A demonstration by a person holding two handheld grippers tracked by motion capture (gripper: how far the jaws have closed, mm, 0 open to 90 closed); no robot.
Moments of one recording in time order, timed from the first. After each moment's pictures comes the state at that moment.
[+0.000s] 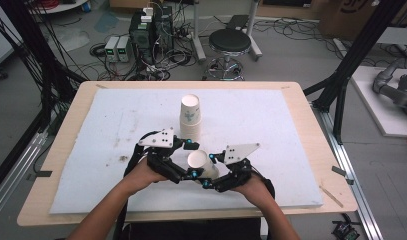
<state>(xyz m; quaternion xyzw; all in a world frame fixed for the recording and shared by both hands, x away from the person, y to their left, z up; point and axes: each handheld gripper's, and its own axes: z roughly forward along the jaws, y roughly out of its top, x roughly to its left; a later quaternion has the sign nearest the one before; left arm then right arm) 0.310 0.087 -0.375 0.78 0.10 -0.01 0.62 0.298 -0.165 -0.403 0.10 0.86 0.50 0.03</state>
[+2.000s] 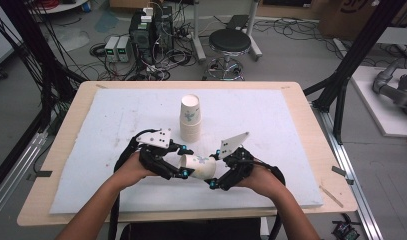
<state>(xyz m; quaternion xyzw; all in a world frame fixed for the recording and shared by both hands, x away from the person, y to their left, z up) 0.322 0.108 -0.379 0.83 0.08 -0.02 0.56 0.309 -0.164 -0.378 0.11 0.92 0.37 0.03</state>
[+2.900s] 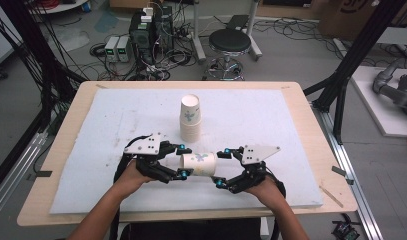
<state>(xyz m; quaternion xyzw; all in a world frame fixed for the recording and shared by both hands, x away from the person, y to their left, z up) 0.306 0.114 -0.391 0.77 0.06 0.01 0.63 0.293 -0.201 -0.402 0.13 0.82 0.55 0.06</state>
